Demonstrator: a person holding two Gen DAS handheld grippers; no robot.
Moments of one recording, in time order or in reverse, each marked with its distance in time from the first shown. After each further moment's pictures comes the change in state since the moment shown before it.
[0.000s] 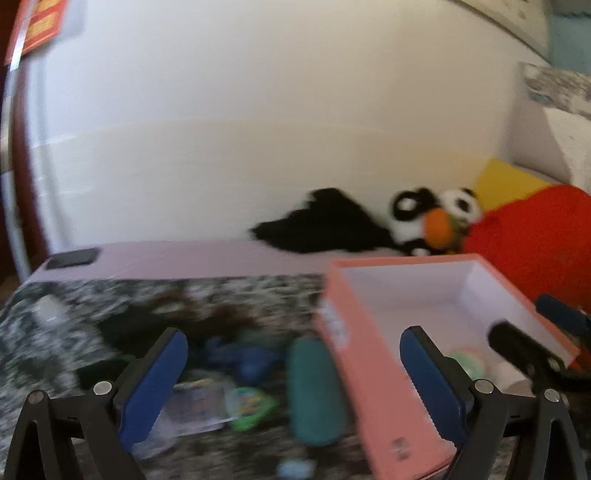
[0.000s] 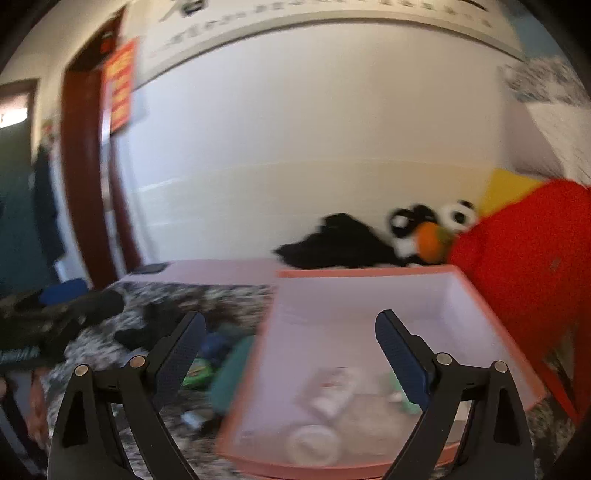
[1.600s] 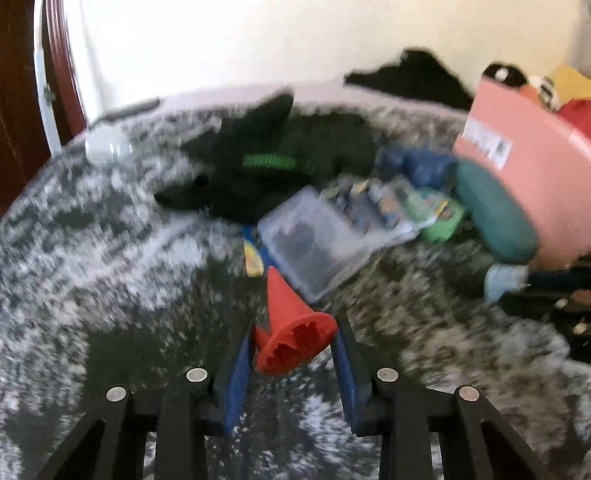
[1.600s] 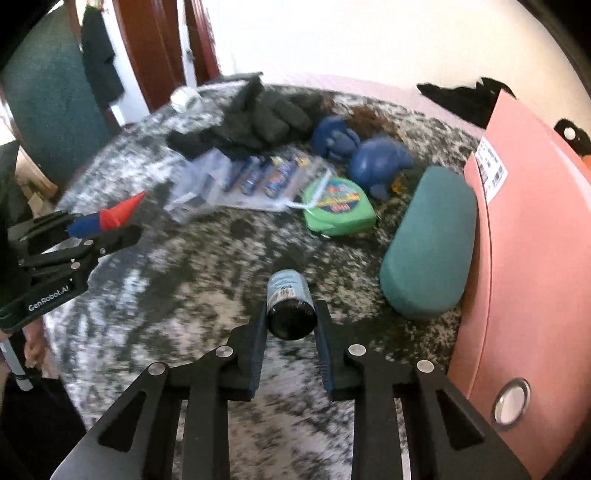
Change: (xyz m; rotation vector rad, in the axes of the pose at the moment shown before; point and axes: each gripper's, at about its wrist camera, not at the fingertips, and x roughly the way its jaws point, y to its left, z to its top) left arm 0.059 0.138 -0.130 0.015 0.307 0.068; right arm 0.157 0.147 -0.128 -0.211 0.624 0.276
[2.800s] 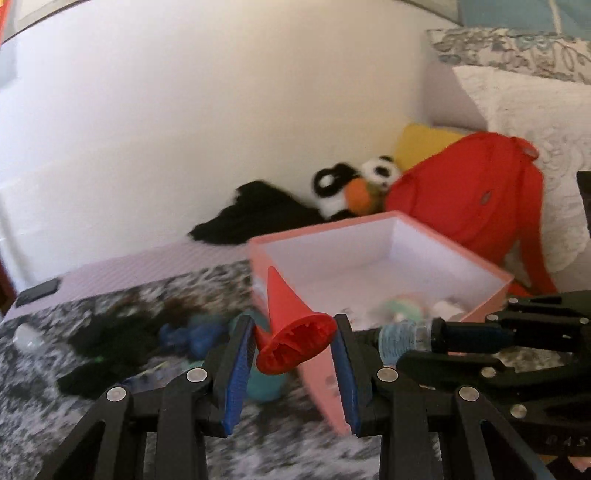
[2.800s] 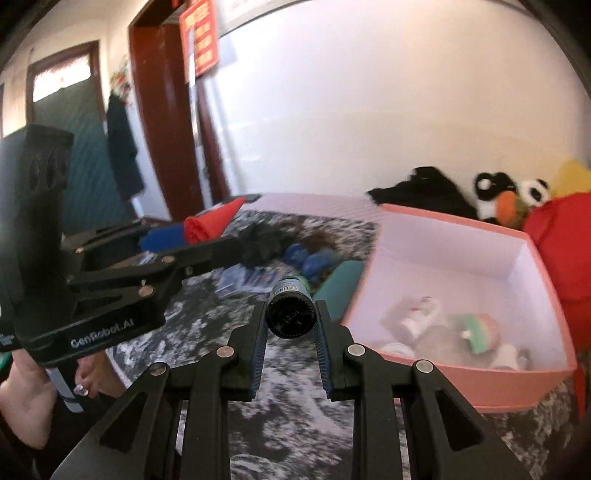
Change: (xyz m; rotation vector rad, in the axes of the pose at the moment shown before) left arm -0.150 -0.211 0.059 0.241 -0.318 -0.245; right arm -0.249 -0.049 -0.078 0.070 -0.422 0.007
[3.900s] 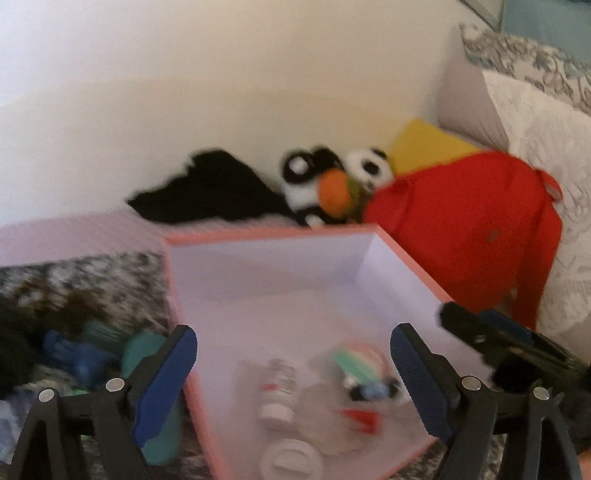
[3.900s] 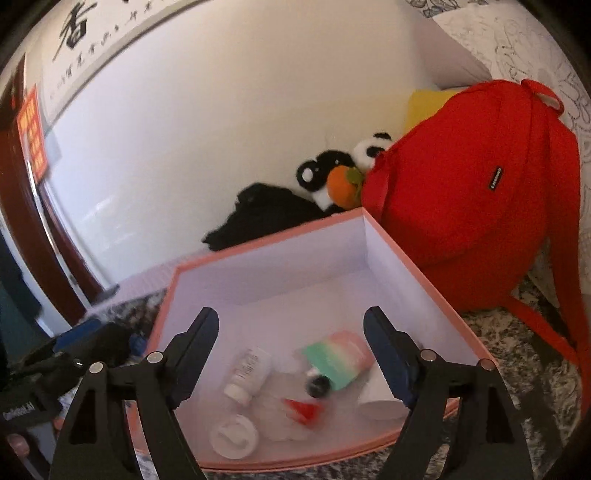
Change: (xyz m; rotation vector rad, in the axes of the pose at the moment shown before) left arm 0.125 -0.018 0.048 -0.203 0.083 -0.052; right arm -0.002 -0.208 0.016 0.448 -0.157 -0.382
